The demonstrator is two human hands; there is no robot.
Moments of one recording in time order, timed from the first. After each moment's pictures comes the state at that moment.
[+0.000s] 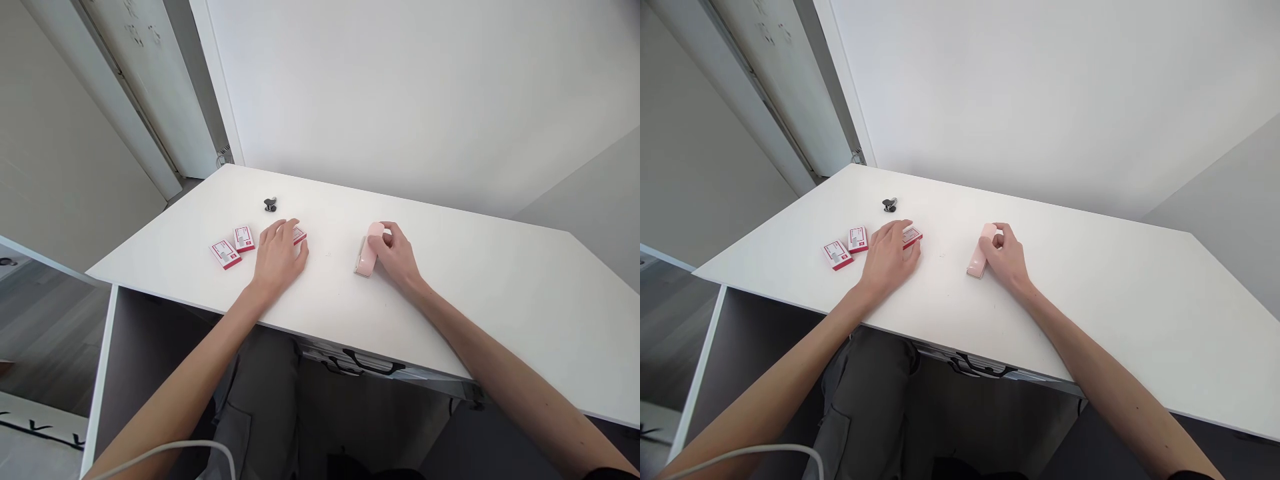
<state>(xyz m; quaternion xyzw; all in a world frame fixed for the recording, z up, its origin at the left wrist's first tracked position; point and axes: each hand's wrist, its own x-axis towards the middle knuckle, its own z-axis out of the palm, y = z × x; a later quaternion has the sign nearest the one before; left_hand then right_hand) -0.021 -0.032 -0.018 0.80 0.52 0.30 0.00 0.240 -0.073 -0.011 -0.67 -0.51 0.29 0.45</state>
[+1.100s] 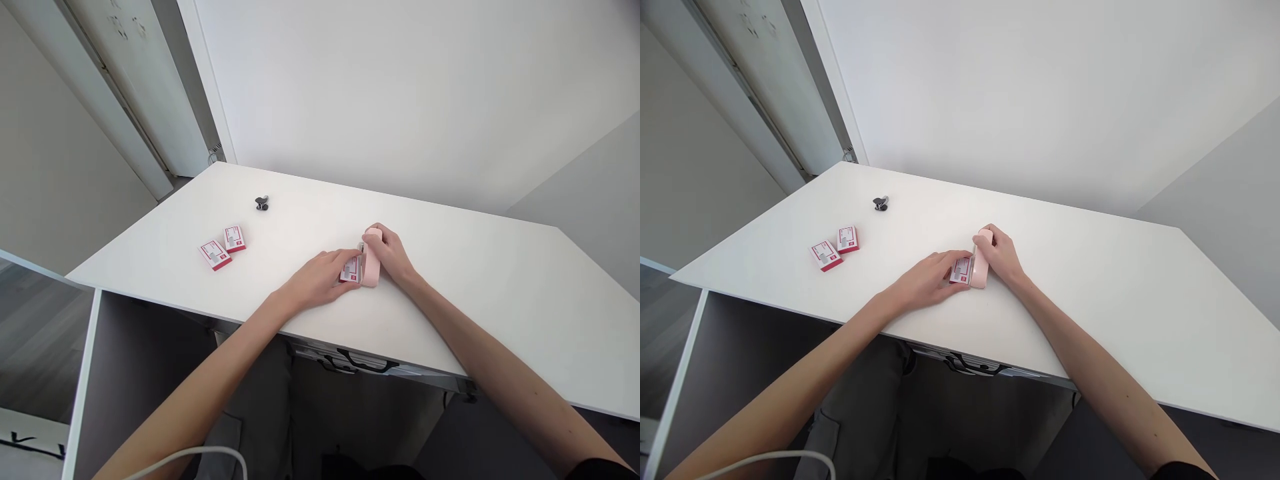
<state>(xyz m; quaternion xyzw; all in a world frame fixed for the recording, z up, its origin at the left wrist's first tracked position) 0.033 -0.056 -0.014 0.92 0.27 0.18 0.23 0.252 -0.060 -0.016 -0.60 -0.57 0.32 0.47</state>
